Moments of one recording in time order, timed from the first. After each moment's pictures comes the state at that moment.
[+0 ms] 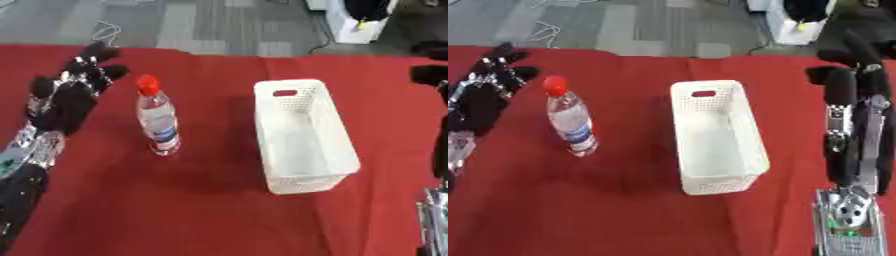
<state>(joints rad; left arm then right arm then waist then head) -0.45 0.70 0.05 -1.24 0.76 -0.54 -0.56 -0.44 0.11 0.04 -1.86 0.44 -0.18 -0.11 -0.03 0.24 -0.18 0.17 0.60</state>
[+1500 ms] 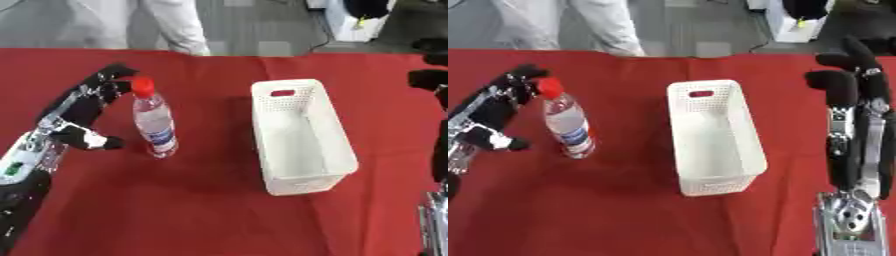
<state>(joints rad) -0.47 0.70 0.02 -1.22 0.52 -0.56 -0.54 -0.43 0.11 0.04 -1.87 0.40 -0.17 -0.08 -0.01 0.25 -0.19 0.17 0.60</state>
